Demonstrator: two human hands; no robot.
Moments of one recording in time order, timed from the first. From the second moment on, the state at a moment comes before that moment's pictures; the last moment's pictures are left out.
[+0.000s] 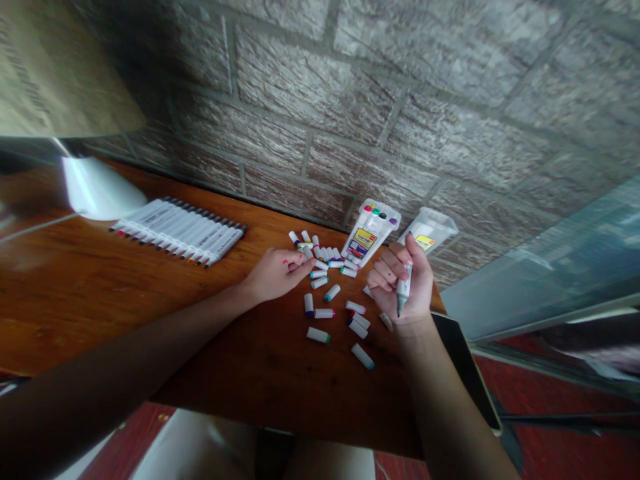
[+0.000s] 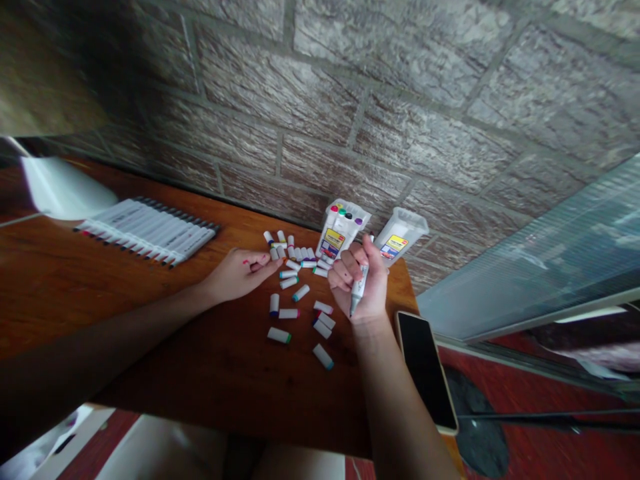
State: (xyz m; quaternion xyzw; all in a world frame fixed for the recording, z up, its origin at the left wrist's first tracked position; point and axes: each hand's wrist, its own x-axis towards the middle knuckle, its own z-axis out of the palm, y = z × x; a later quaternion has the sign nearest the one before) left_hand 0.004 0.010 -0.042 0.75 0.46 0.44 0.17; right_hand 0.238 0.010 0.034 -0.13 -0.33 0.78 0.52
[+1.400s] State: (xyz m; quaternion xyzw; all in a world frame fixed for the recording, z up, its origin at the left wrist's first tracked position) left_hand 0.011 0.004 -0.035 0.72 0.42 0.45 0.31; right_hand 0.221 0.013 0.013 -0.39 -0.52 0.57 0.51
